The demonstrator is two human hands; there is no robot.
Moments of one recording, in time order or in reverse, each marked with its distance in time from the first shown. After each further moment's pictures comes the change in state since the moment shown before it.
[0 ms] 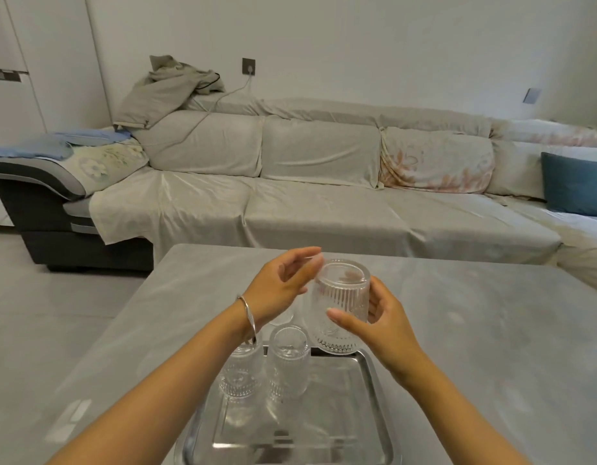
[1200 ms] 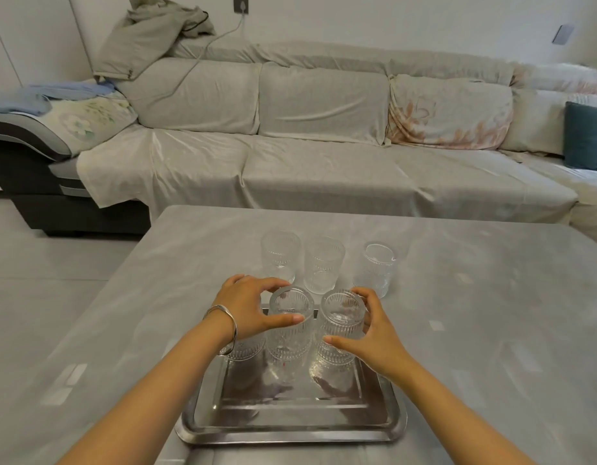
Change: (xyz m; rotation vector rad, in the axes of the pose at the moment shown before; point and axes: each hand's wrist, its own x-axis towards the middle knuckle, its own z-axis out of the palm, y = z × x) left_hand -0.018 -0.105 -0.034 0.925 -0.109 -0.132; right_hand -0.019 0.114 0.004 -0.215 -0.083 0.192
